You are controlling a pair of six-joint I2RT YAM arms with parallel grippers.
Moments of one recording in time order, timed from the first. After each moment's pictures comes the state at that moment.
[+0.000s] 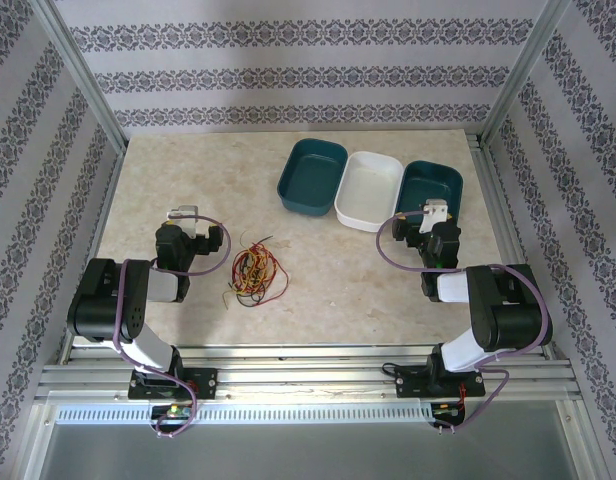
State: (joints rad) left arm 0.03 1.60 0.38 0.86 0.03 -0.01; right arm 0.01 1.53 0.36 0.88 0.01 0.02
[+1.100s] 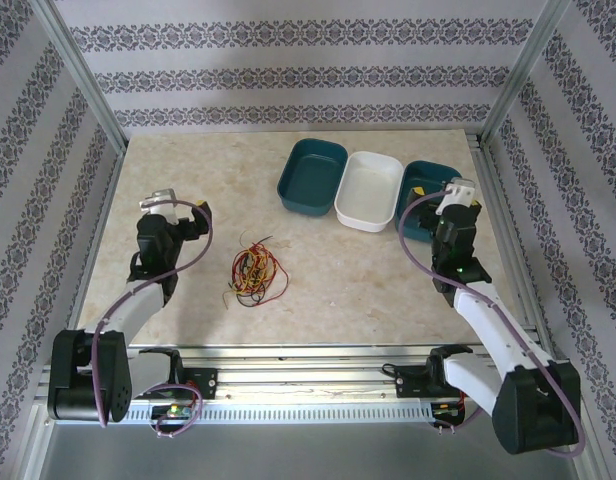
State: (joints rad) left arm 0.03 1.16 0.48 0.41 -0.01 -0.24; right arm 0.15 0.99 0.59 0.16 0.31 0.17
